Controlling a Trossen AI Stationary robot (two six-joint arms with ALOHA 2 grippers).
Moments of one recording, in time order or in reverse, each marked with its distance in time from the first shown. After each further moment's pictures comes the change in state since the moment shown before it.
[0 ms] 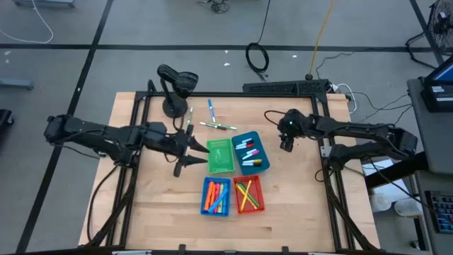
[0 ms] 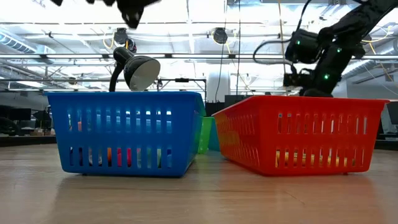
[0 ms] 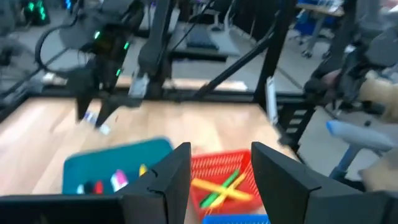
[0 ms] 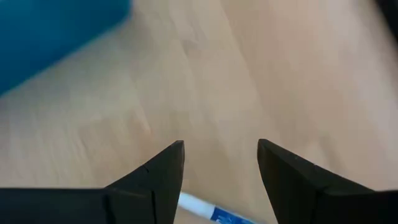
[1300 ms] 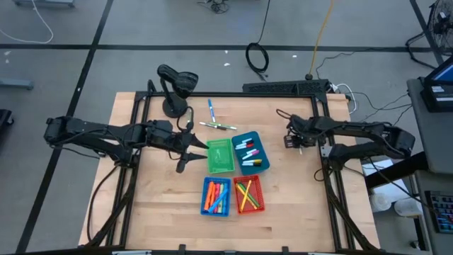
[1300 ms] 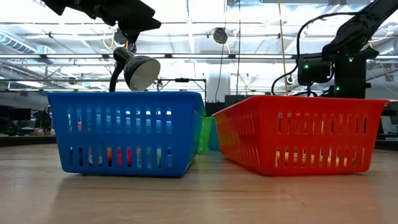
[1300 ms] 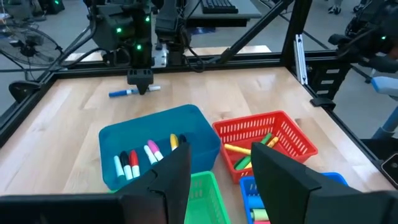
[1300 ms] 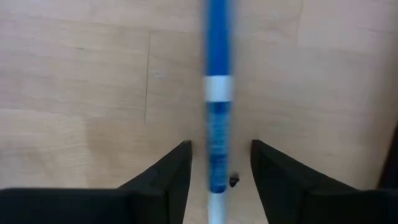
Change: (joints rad) left arm 0.070 0.014 -0.024 -0.101 0.002 0.139; right arm -0.079 0.064 -0.056 -0.348 0.038 1.031
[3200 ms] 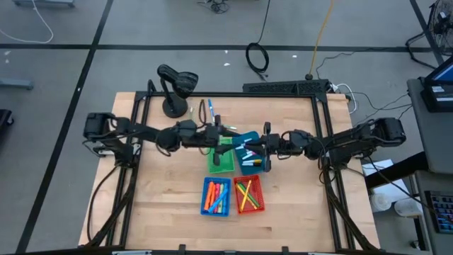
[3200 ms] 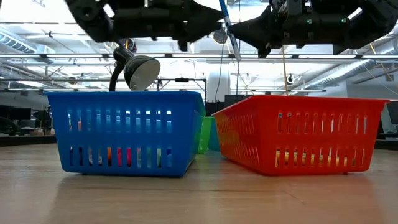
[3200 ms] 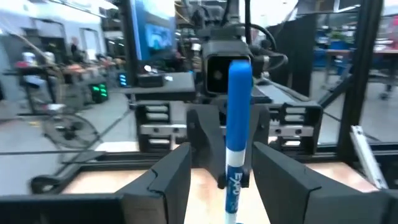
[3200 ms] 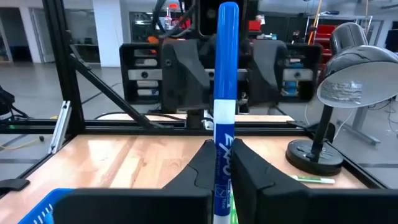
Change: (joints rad) left arm 0.062 0.557 0.102 0.868 -0.034 0.003; right arm 0.573 0.121 -0.005 1.664 -0.100 -0.896
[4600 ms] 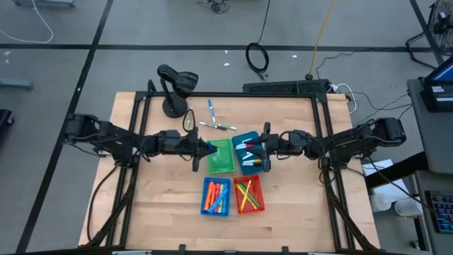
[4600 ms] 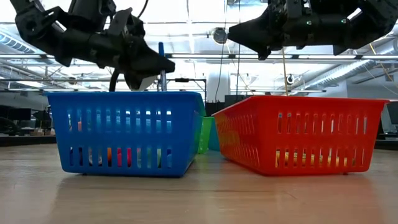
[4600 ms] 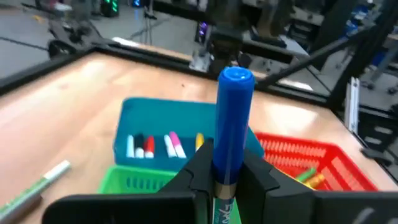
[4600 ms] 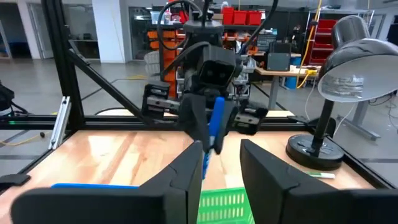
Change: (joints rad) left arm -0.027 -0.234 -0.391 -0.107 -0.099 -0.263; right arm -0.003 -0.001 0.002 -0.026 0.005 0.002
